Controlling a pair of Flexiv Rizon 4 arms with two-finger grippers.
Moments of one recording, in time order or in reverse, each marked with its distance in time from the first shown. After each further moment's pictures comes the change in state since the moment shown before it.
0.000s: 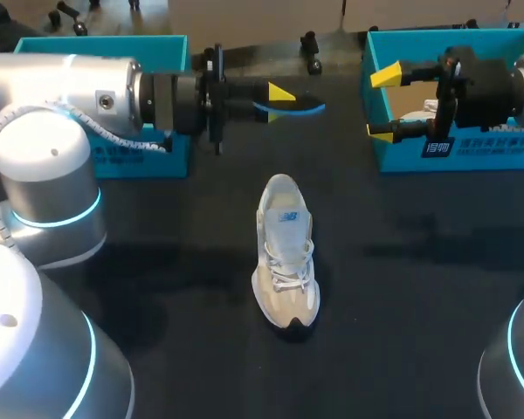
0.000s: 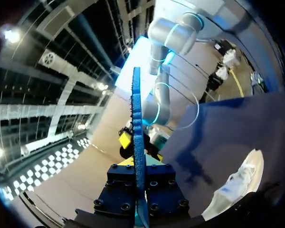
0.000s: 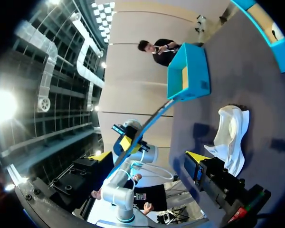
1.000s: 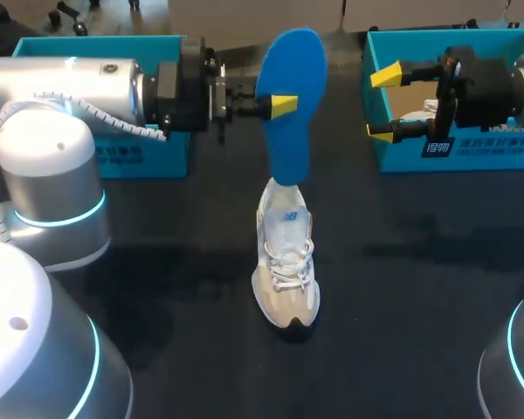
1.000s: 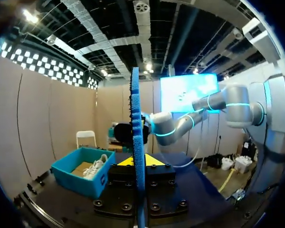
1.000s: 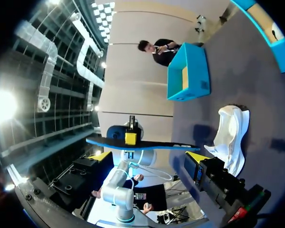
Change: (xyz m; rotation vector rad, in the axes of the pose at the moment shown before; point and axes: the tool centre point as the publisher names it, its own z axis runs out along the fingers) left arm 0.004 0.003 0.003 -0.020 -0.045 -1.000; right arm 0.000 0.000 0.000 0.000 0.000 0.000
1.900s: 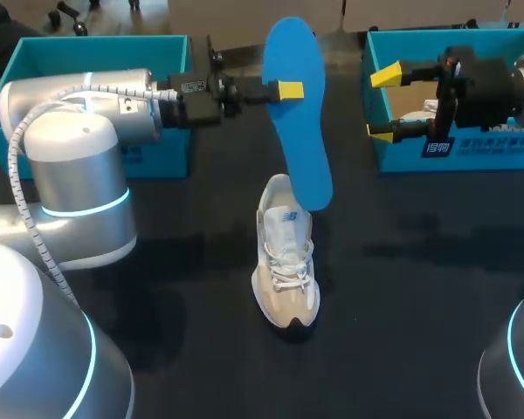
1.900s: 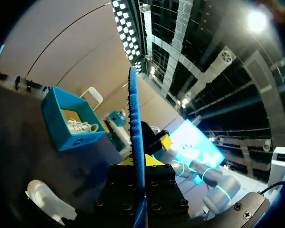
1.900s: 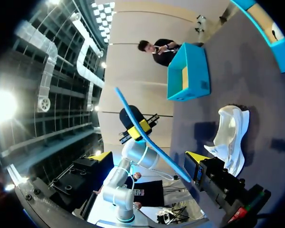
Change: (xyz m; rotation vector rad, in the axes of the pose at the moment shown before) left arm -0.030 0.012 0.014 0.093 -0.050 -0.894; right arm 0.000 0.000 0.000 0.000 0.000 0.000
